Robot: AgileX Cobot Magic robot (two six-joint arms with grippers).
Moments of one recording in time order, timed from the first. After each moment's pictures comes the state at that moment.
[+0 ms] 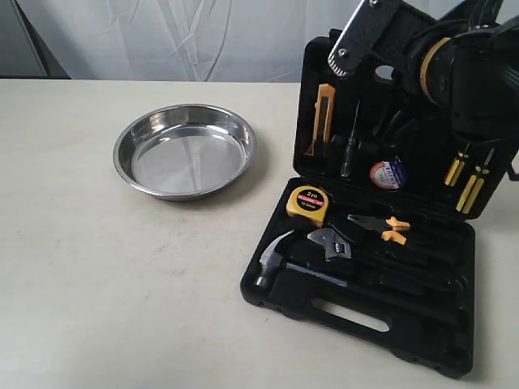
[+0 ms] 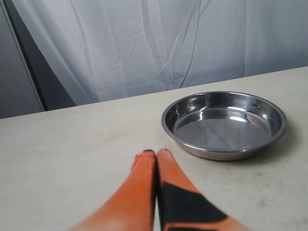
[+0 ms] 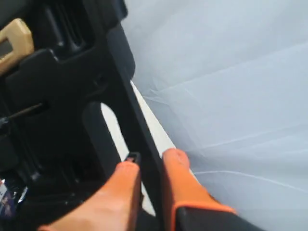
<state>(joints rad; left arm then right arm) -0.04 0.00 0.00 0.05 0.19 0.03 0.63 1.45 -0.93 -1.36 0.70 0.61</state>
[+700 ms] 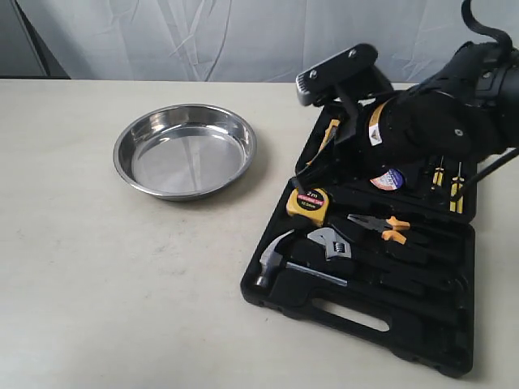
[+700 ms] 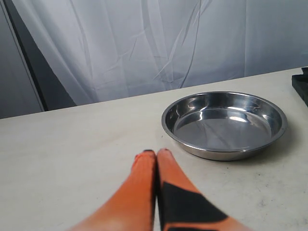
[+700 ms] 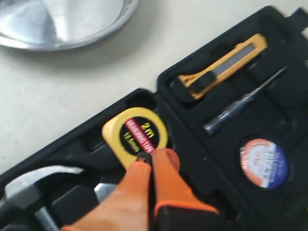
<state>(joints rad) -0.04 0.00 0.00 0.05 0.19 0.03 0.58 1.56 -0.93 -0.31 0.38 0.21</state>
